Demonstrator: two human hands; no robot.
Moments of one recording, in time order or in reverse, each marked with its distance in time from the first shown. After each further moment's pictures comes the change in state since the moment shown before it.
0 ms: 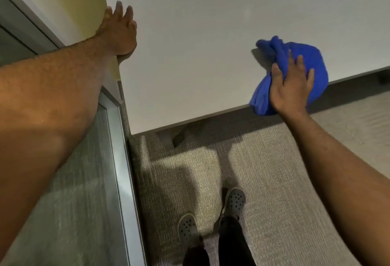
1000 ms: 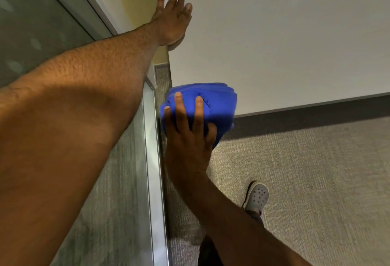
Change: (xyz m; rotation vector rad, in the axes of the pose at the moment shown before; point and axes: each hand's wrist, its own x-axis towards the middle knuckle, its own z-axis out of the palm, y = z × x) left_hand -0.031 0.012 -0.012 -0.051 -0.111 -0.024; right_hand -0.224 -0.189 0.100 -0.251 -0.193 -0.500
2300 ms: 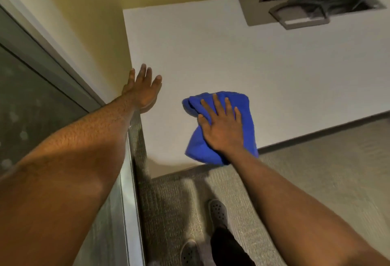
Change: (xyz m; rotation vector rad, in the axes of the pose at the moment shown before) left_hand 0.025 -0.004 0.001 -0.004 -0.170 -0.121; right_hand 0.138 0.166 -0.057 0.118 -0.239 0.167
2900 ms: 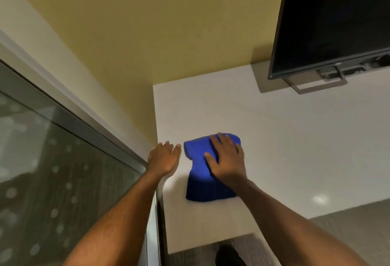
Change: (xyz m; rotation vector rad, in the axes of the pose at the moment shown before) left_hand -0.022 0.029 -0.037 -0.337 0.078 -0.239; right_hand 0.100 -0.019 -0.048 0.275 0.019 -0.076
